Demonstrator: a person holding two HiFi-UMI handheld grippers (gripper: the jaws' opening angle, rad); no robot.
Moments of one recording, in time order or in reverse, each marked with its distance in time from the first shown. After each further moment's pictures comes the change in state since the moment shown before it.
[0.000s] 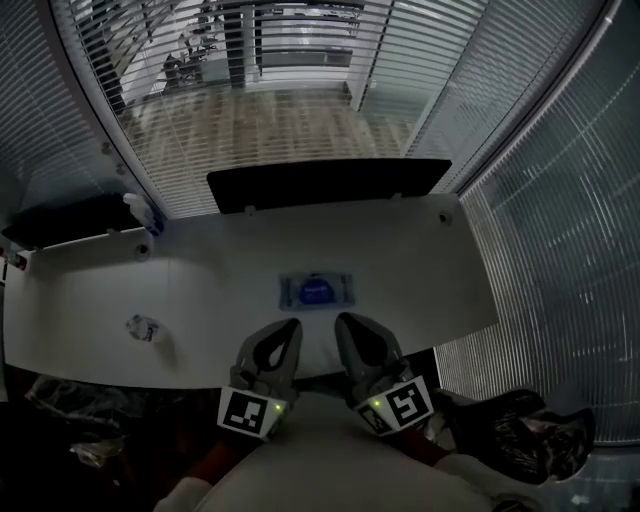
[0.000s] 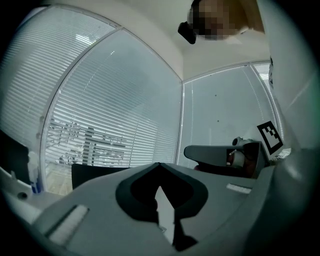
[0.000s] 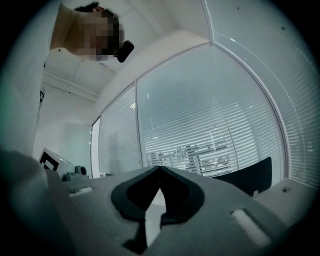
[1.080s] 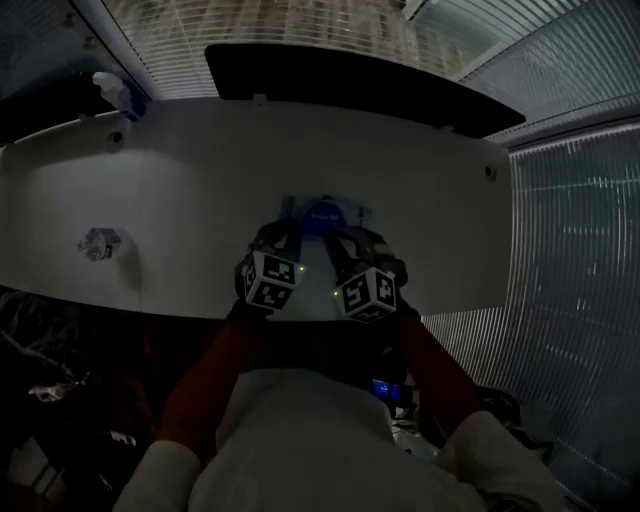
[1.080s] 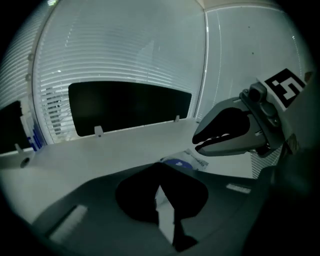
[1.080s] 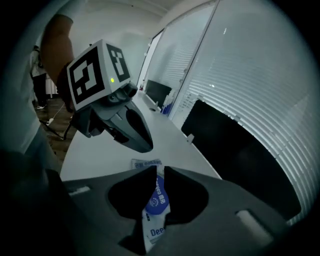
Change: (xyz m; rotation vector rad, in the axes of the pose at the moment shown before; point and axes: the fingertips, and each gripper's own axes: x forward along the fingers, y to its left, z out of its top) left arm 0.098 0.106 -0.295 0.022 0.631 0.173; right arm 0.060 -0.100 -0.303 -0.779 0.754 0.417
